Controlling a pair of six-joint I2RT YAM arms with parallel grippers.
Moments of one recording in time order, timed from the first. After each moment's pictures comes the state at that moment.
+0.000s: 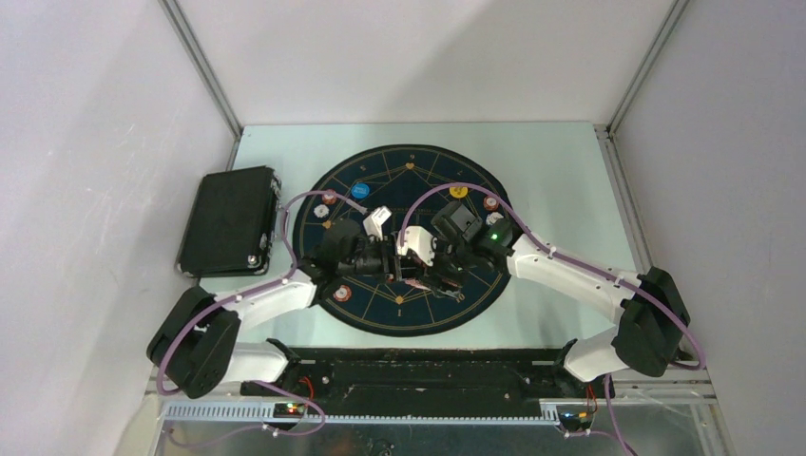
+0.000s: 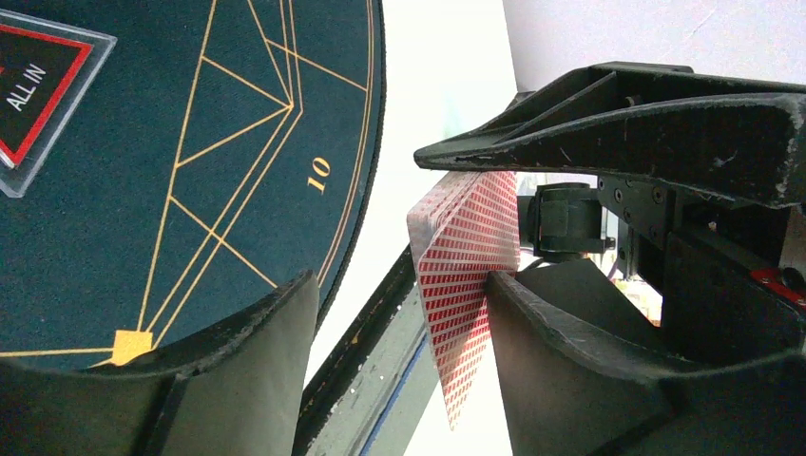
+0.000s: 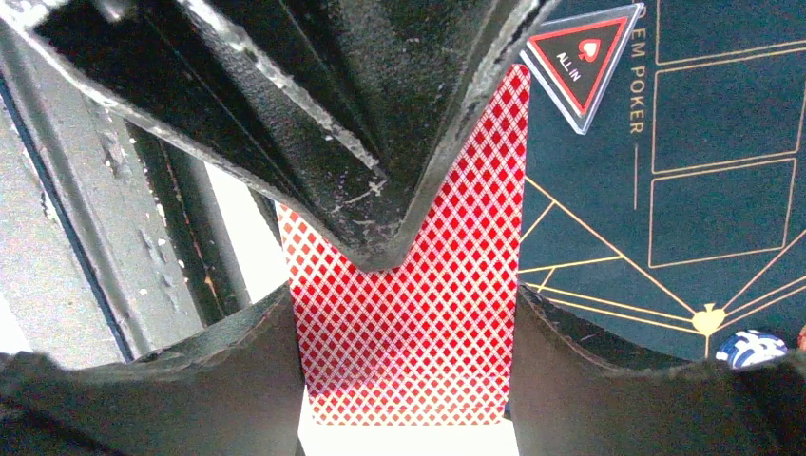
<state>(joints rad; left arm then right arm) -0.62 1.29 0.54 0.29 0.60 -0.87 0.88 1.45 1.12 -0.70 -0.26 -0.43</state>
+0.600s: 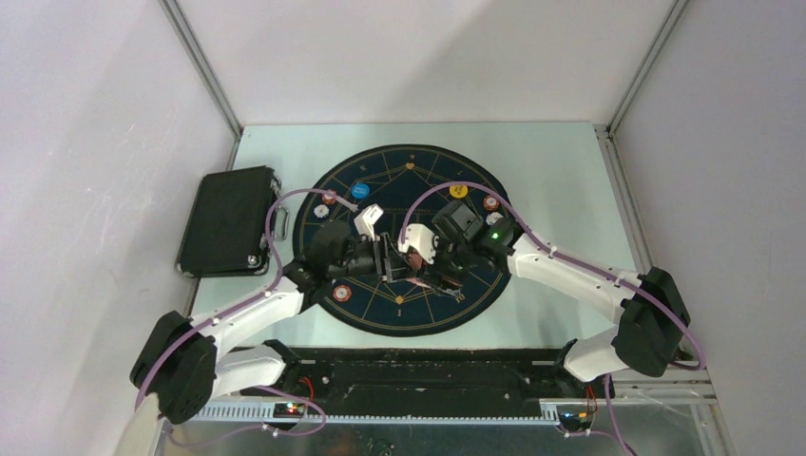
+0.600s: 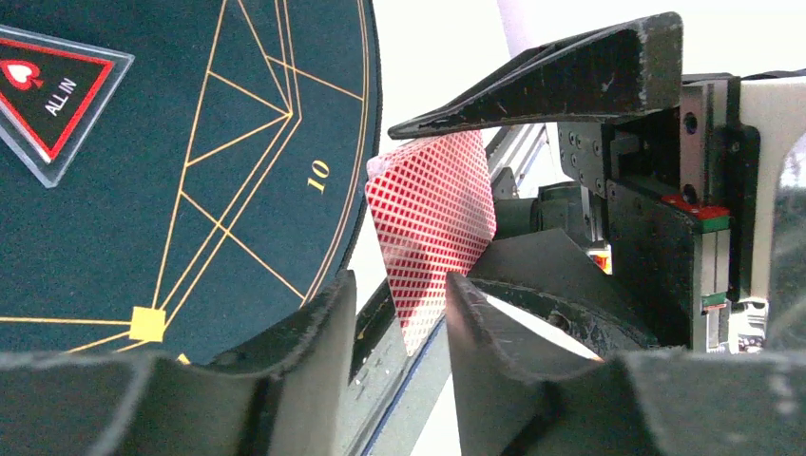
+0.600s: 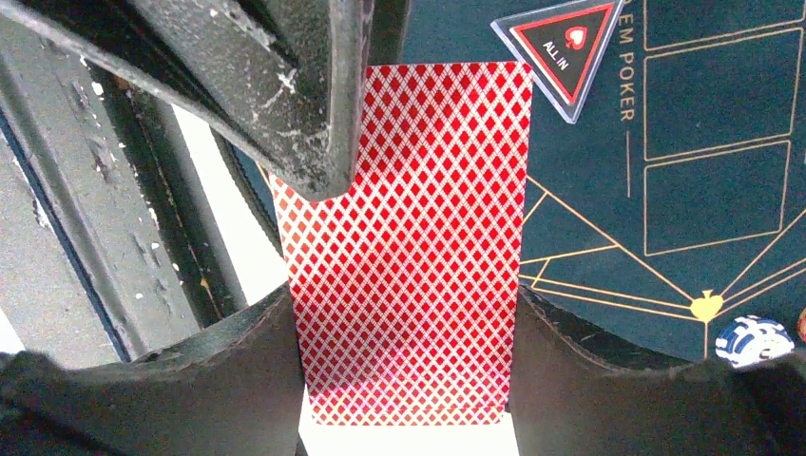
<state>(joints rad) -0.62 1.13 0.54 0.18 0.55 -0.81 0.87 1.45 1.12 -0.70 -0.24 -0.41</state>
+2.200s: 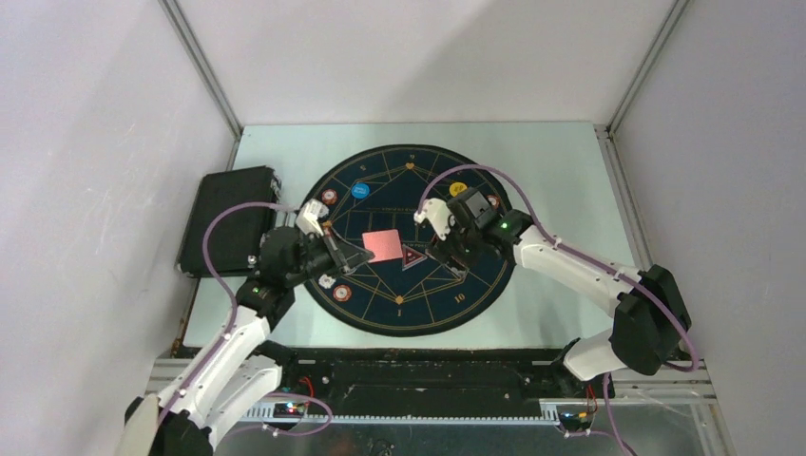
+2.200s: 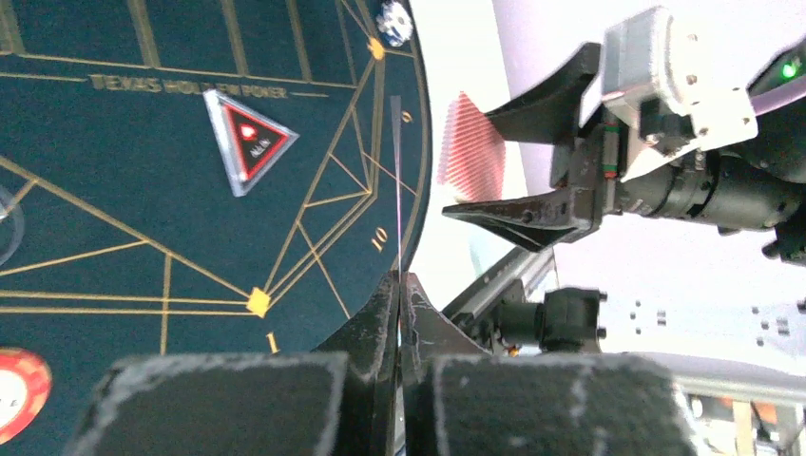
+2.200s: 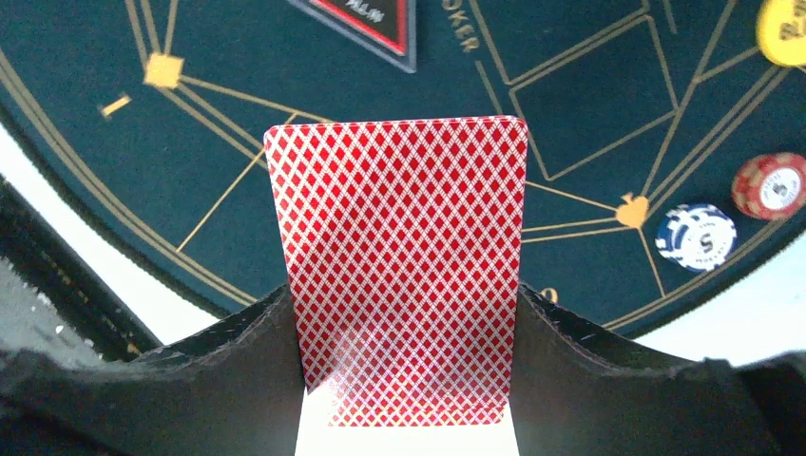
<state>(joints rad) -0.37 0.78 0.49 -0.07 0.49 -0.83 0.76 1.46 1.10 -0.62 -0.10 -0.29</state>
